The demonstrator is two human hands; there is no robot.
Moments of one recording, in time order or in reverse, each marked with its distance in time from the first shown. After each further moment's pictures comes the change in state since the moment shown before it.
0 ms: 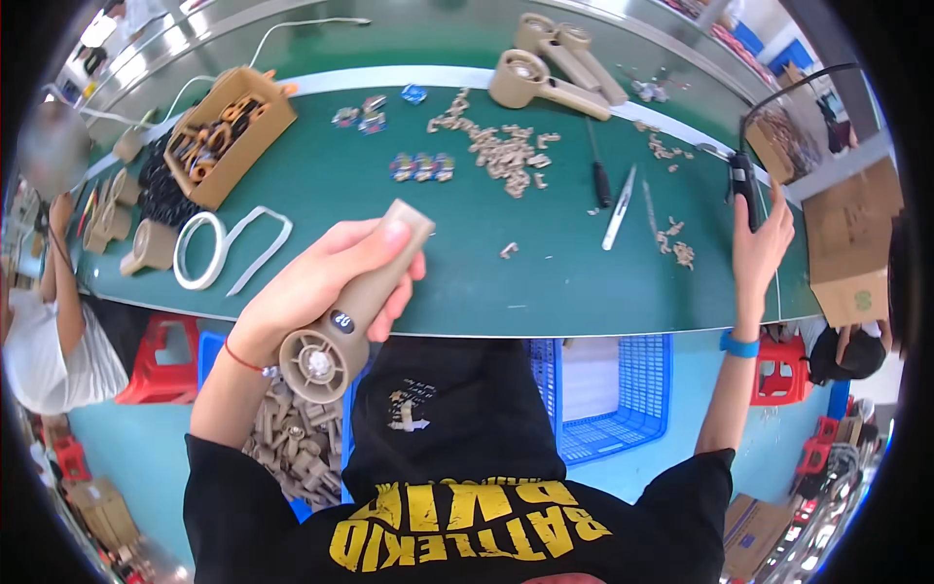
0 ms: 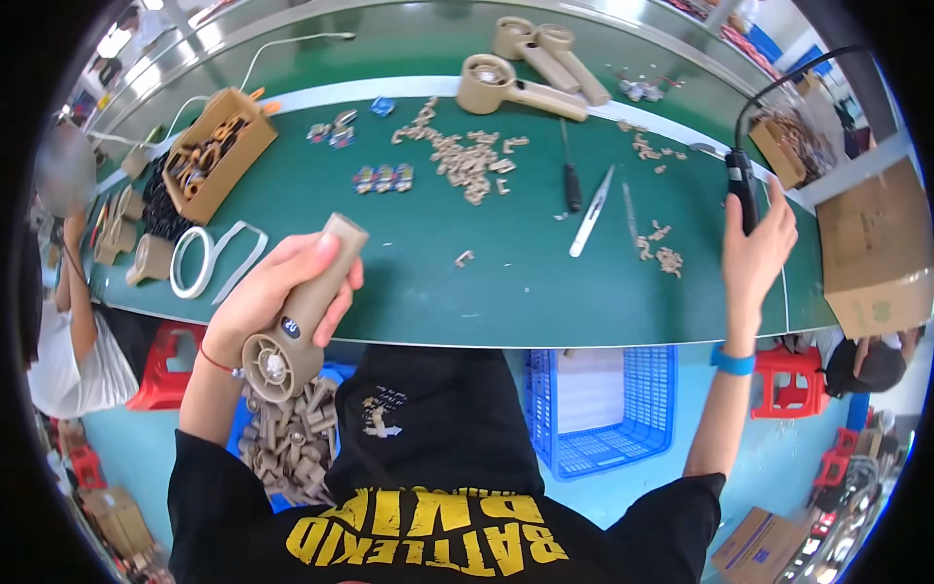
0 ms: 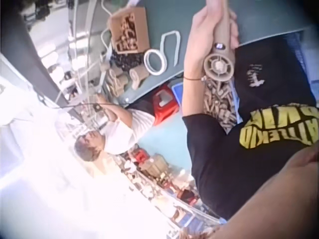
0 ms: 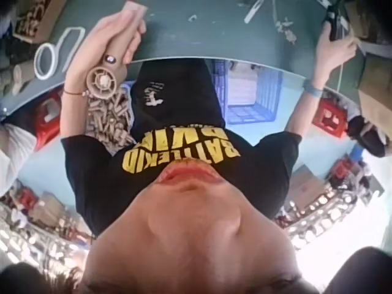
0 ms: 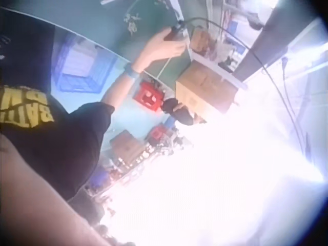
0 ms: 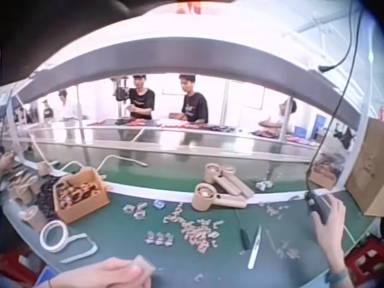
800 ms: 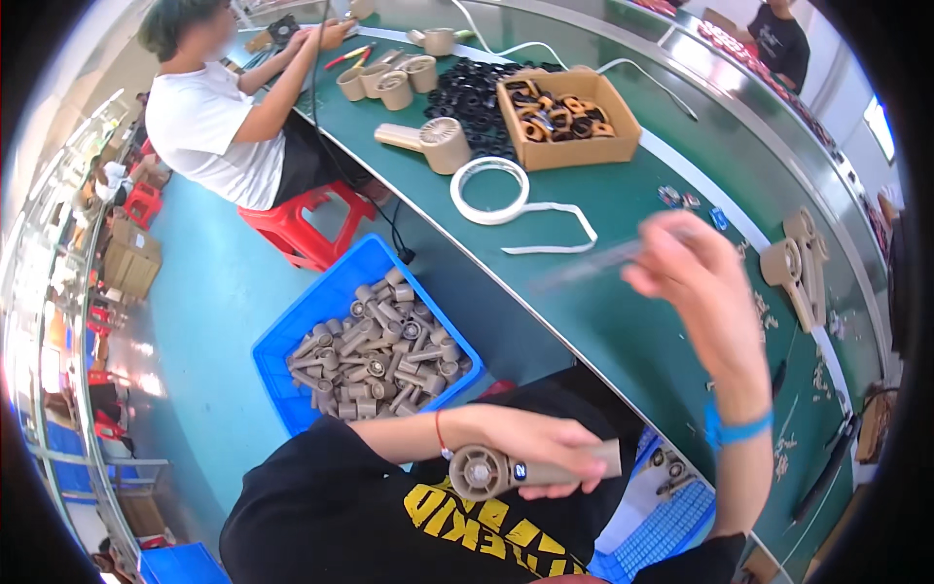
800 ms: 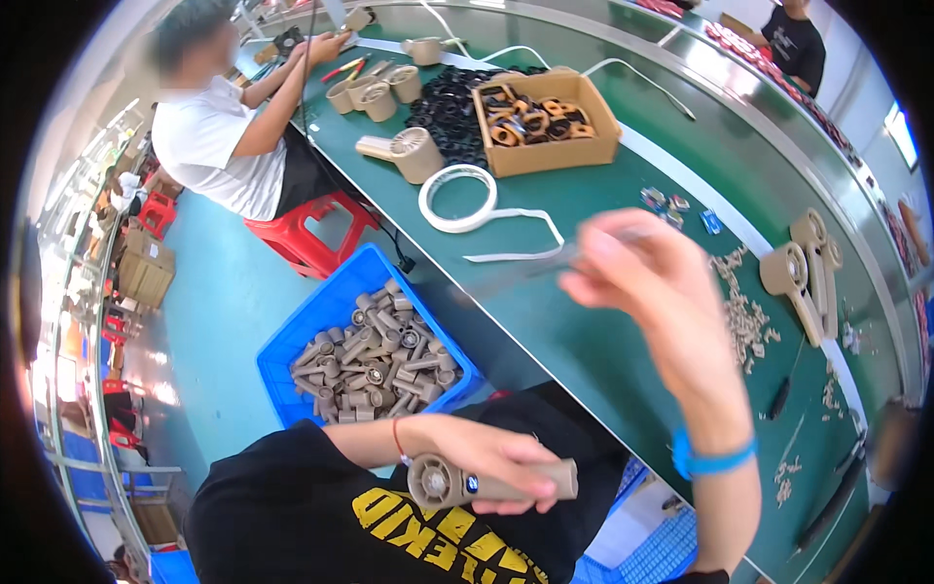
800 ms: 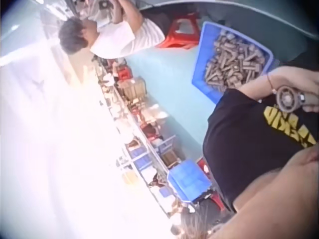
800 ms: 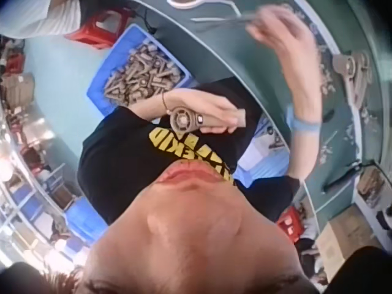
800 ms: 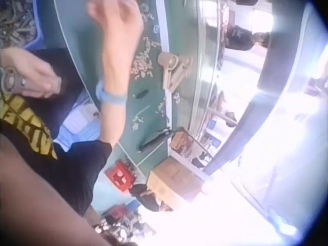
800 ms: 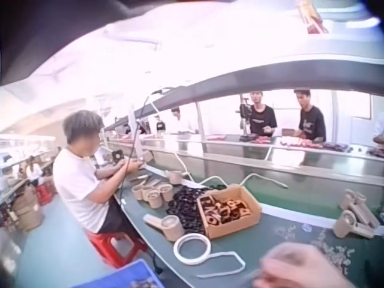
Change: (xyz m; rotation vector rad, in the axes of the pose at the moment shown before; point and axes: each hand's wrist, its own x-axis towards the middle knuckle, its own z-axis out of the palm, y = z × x) left_hand -0.073 -0.114 0.041 -0.343 -0.355 -0.076; right_hand 0.018 -0.373 -0.099 1.846 -1.545 -0.020
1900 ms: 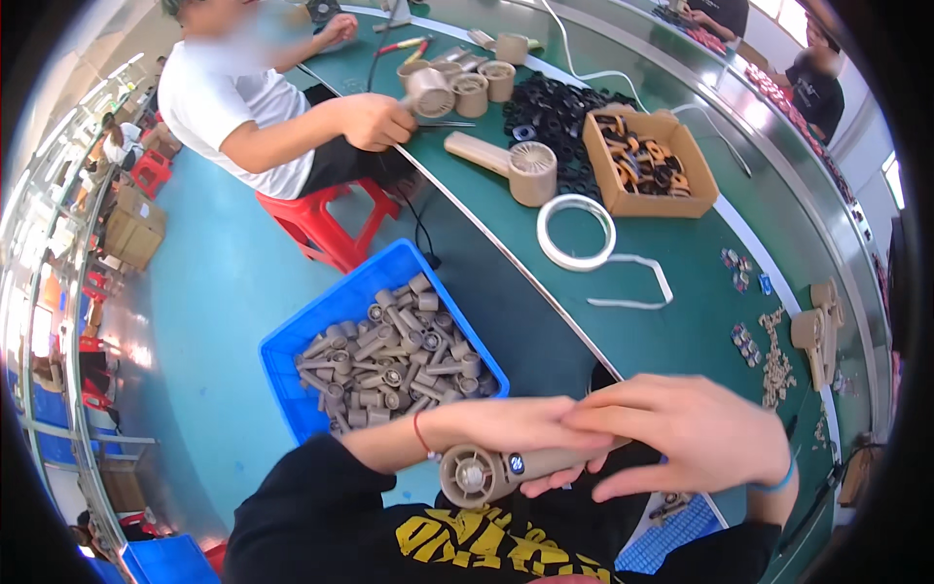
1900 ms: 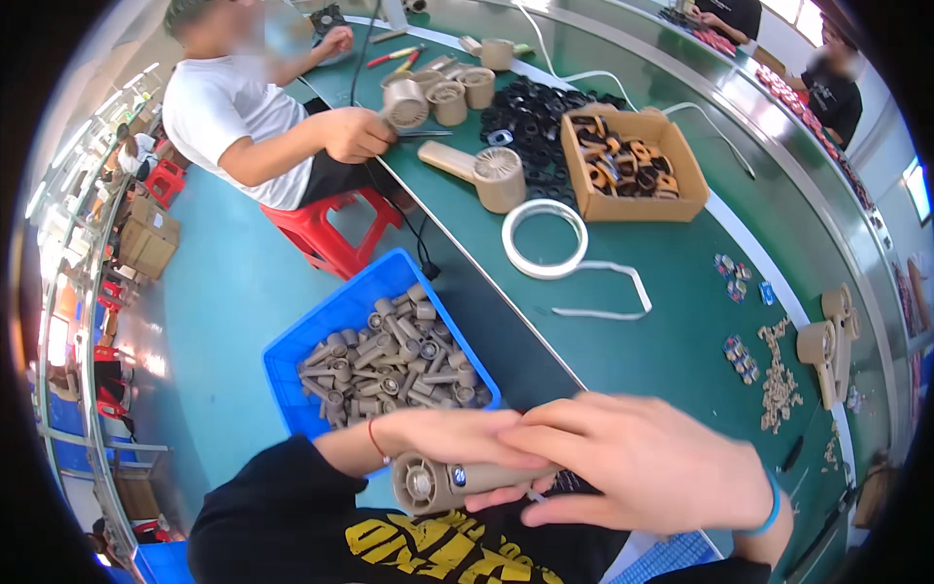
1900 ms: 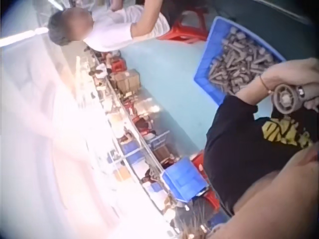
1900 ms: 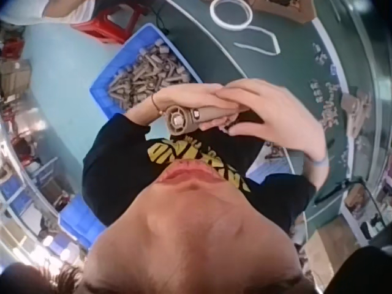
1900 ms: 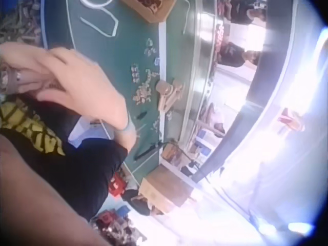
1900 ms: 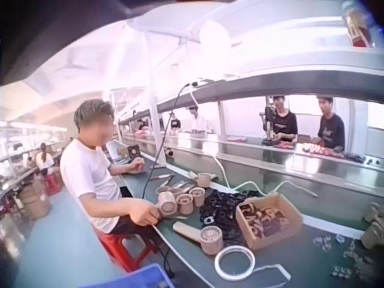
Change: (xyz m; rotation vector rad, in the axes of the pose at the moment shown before) left_hand -0.093 0.027 -0.020 -0.058 0.206 0.246; right_hand 0.009 -0.024 0.070 -0.883 -0.825 -0.405
